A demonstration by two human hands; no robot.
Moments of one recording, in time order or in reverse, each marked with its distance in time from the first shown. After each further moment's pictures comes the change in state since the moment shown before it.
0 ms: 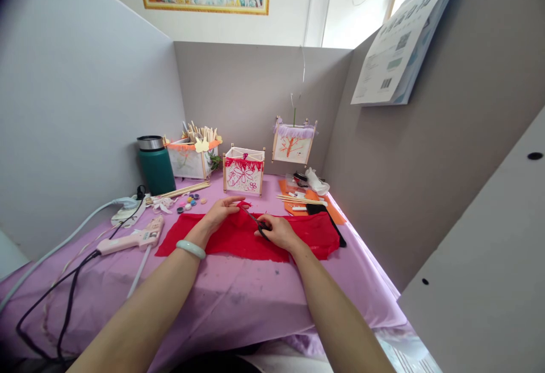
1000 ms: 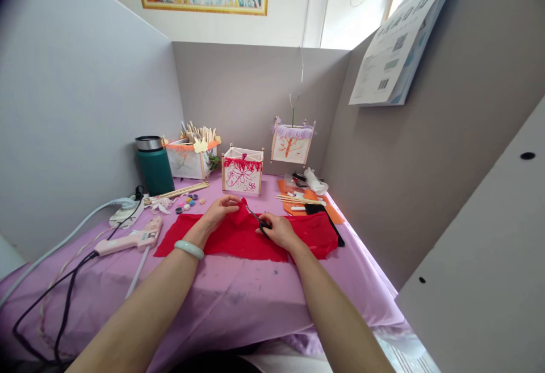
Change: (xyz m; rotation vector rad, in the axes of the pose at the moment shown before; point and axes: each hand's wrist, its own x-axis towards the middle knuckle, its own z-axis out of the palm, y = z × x) left_hand 0.000 0.001 -0.001 0.049 0.052 0.075; right_hand 0.002 0.009 0.001 -0.052 0.058 0.051
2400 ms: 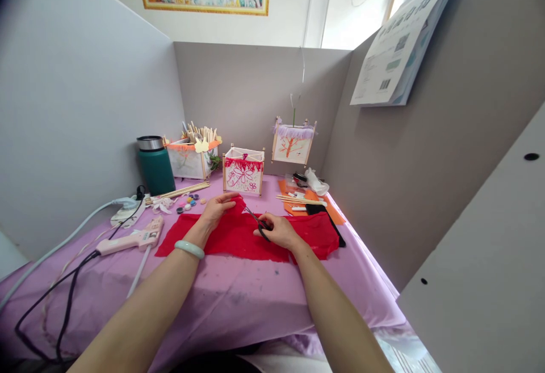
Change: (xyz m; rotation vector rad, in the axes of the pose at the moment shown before) left_hand 0.001 0.005 -0.004 -0.044 0.169 0.004; right_hand -0.004 -0.009 -0.005 0.165 -0.082 -0.011
